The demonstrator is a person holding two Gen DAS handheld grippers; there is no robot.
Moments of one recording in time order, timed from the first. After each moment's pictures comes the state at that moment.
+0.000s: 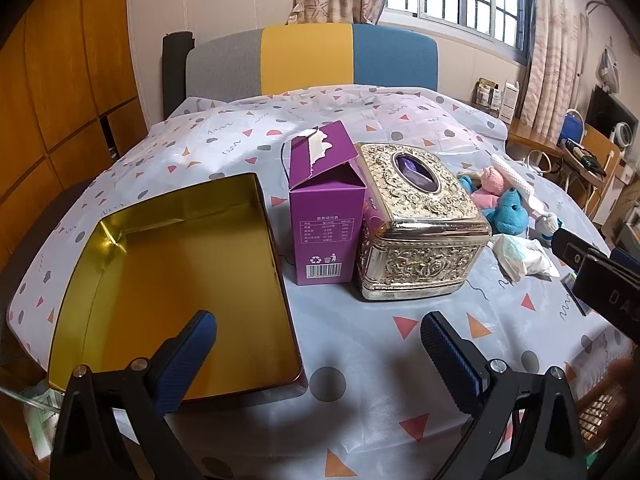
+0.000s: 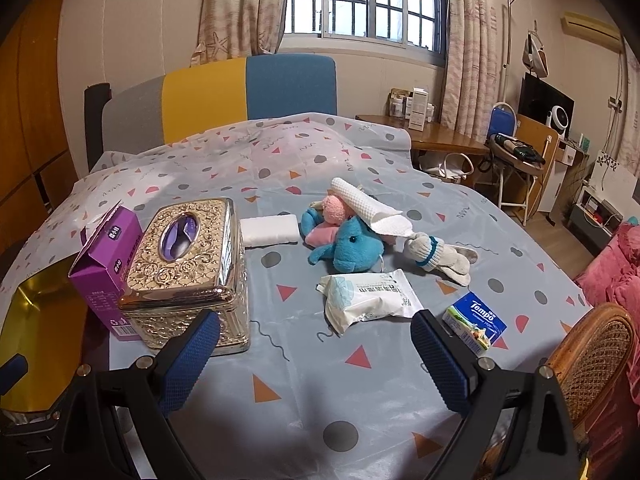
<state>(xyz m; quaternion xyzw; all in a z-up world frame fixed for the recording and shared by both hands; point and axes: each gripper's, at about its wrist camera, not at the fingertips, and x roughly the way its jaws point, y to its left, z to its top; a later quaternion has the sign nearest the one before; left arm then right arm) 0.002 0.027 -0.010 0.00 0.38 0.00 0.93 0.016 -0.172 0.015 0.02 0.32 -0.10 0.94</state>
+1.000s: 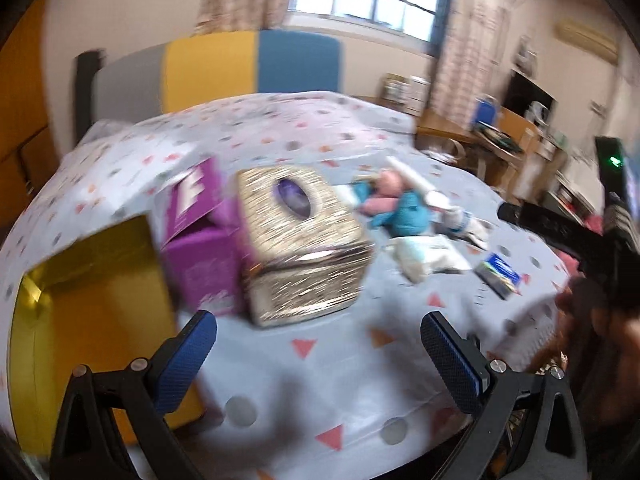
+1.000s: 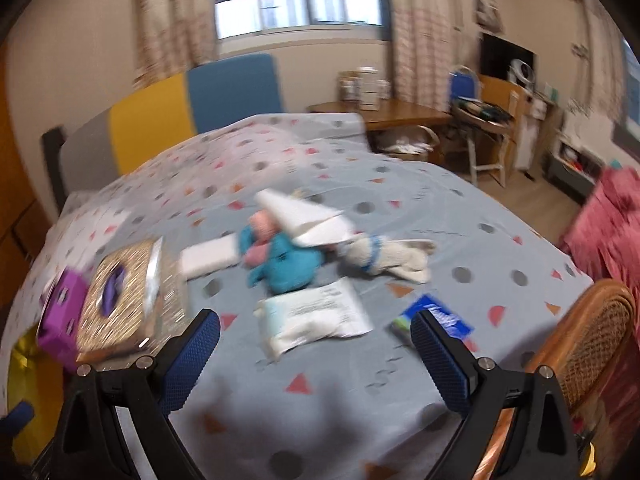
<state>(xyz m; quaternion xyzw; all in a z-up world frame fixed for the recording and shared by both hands) 0.016 -0.020 0.025 0.02 0.37 -0.19 0.91 0.032 -0.267 0.028 0.12 0.33 -0.16 0.92</state>
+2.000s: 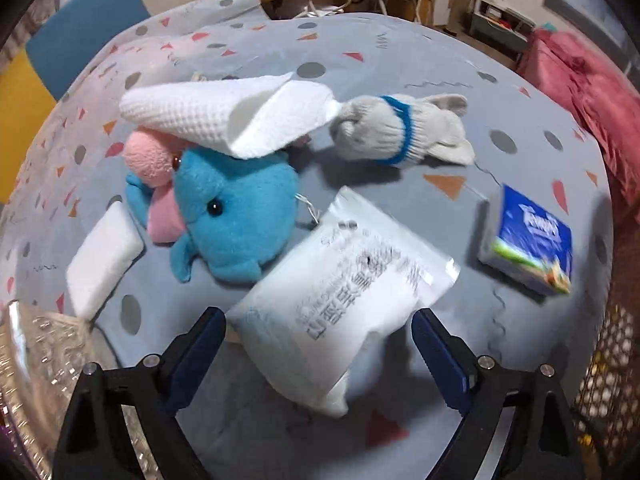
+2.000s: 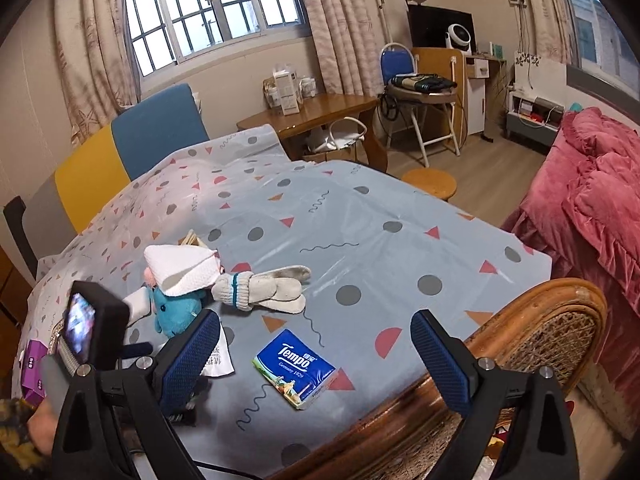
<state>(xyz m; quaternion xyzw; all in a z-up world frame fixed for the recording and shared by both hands) 0.167 -0.276 -0.082 0.25 0.50 -0.31 0.77 -0.003 -0.409 0.029 0.19 0.32 -0.21 0.90</state>
